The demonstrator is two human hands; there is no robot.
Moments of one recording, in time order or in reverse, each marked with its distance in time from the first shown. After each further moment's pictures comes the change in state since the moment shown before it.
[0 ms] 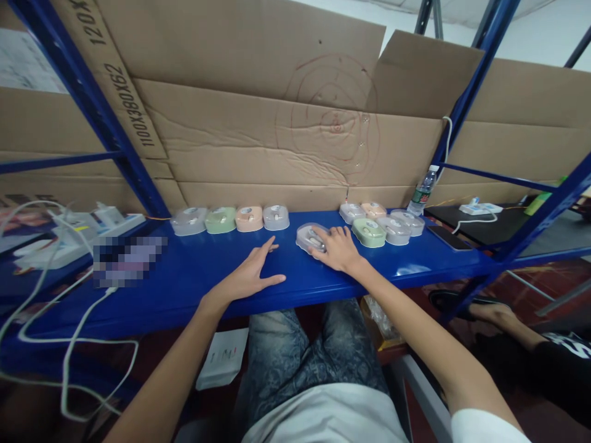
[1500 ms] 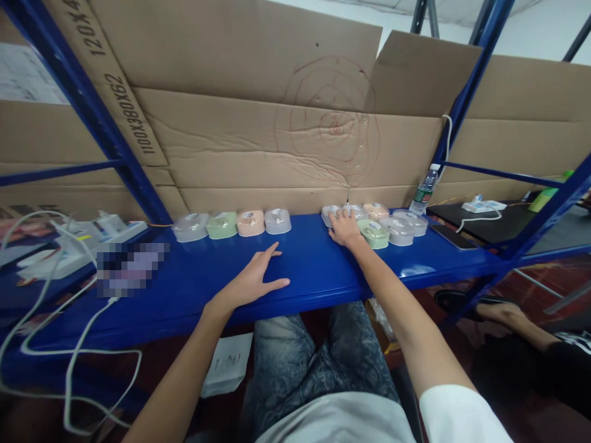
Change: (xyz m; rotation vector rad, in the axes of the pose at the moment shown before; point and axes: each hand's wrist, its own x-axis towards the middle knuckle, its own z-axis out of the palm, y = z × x) left_hand 0.000 -0.003 0.001 0.007 0.007 -0.009; right_hand 0.070 0.069 0.045 -0.226 -0.048 0.094
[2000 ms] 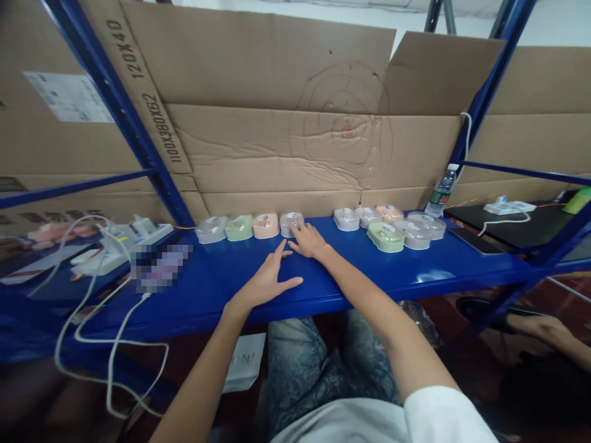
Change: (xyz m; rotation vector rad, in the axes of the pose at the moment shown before) left_hand 0.000 0.004 0.002 -0.012 0.066 -0.020; right_hand 0.026 -0.141 -0.034 0.317 -0.057 -0.253
